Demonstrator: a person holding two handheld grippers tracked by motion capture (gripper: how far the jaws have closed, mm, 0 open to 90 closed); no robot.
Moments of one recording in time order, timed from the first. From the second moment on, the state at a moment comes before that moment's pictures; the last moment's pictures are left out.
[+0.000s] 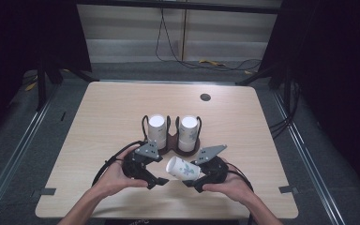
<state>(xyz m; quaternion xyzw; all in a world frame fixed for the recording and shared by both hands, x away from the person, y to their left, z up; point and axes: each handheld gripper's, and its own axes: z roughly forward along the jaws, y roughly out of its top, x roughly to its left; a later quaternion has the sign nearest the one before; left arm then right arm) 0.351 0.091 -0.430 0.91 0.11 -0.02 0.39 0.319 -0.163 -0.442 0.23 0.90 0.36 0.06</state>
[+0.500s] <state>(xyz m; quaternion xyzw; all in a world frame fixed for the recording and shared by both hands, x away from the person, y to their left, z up) 0.348 0.091 -0.429 0.92 0.08 -0.02 0.39 0.314 -0.144 -0.443 0.19 0.92 0.32 0.07</state>
